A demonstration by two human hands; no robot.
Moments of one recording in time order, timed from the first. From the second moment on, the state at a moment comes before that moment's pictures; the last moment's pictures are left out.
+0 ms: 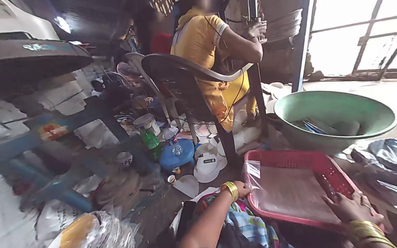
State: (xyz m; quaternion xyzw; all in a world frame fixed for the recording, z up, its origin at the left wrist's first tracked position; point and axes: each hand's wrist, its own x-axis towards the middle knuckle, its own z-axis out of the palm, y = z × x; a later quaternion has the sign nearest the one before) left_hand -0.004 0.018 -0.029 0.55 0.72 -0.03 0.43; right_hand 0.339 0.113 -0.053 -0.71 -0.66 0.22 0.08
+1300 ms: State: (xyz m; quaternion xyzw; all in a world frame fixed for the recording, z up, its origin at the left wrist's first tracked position) left_hand -0.003 0.018 -0.028 0.55 0.72 -0.04 0.42; right_hand 0.337 0.112 -0.051 -0.72 -0.66 0.22 0.06
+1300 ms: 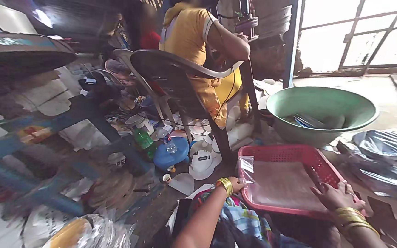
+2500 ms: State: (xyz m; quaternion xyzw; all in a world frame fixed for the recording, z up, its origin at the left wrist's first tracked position) left_hand -0.004 0.020 -0.031 0.55 0.72 -0.03 0.43; right_hand 0.336 0.109 -0.046 -0.72 -0.66 0.22 0.06
